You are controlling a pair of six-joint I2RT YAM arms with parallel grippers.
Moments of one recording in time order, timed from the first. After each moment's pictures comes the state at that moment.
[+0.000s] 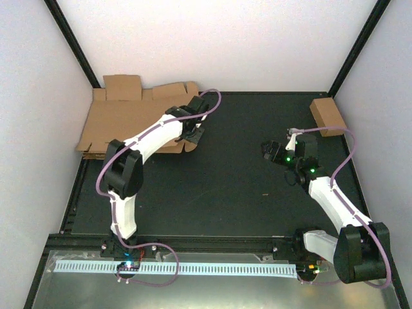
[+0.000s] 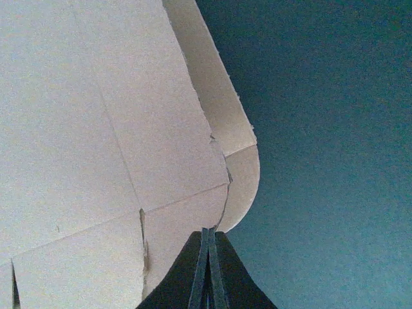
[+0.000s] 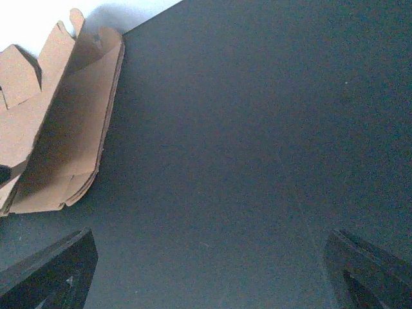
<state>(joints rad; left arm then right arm) -0.55 1.99 1.68 -0.86 -0.28 -0.07 0.14 1.12 0.62 -0.10 -0.27 0.48</state>
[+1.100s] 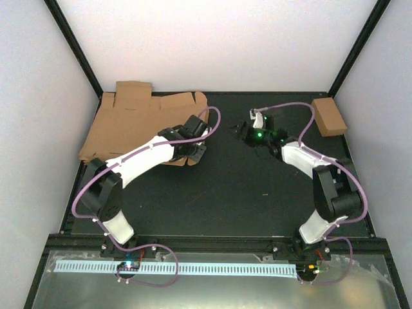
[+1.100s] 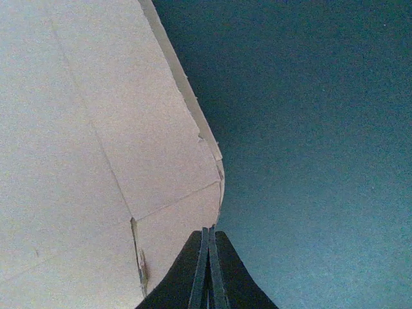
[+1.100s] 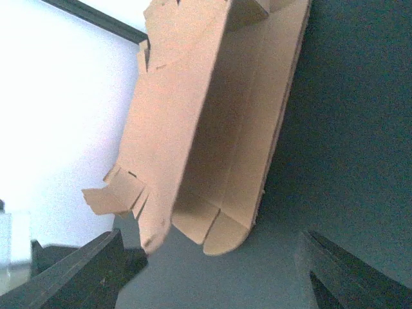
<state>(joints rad) -0.67 1.67 1.32 -0.70 -0.19 -0.11 0.32 1.62 0.95 0.12 -0.62 0.74</state>
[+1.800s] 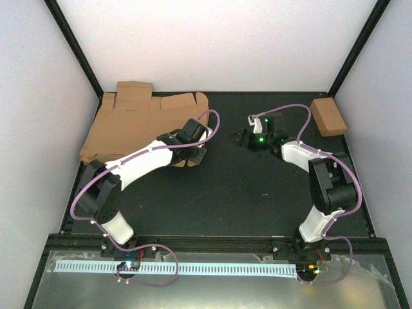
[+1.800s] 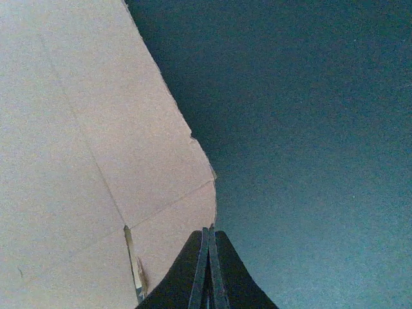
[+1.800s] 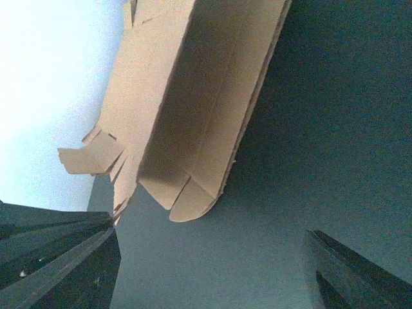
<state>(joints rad) -0.67 1.65 1.21 -0.55 -0.13 -0.09 0.29 1.72 0.99 0.06 -0.74 0.56</state>
